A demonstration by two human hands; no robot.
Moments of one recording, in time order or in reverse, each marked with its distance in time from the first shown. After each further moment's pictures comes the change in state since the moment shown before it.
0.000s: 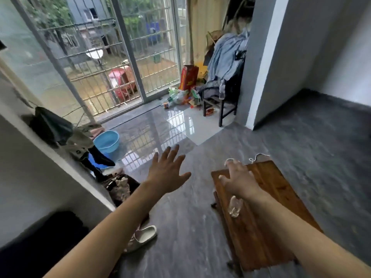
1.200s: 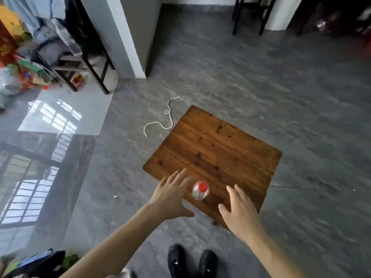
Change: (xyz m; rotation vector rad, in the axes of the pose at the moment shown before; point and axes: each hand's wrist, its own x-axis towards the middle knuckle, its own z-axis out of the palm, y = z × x) left_hand 0.280 0.110 0.254 0.006 -0.445 0.903; right_hand 0.055 0.122 0.210 0.312 0.086 0.856
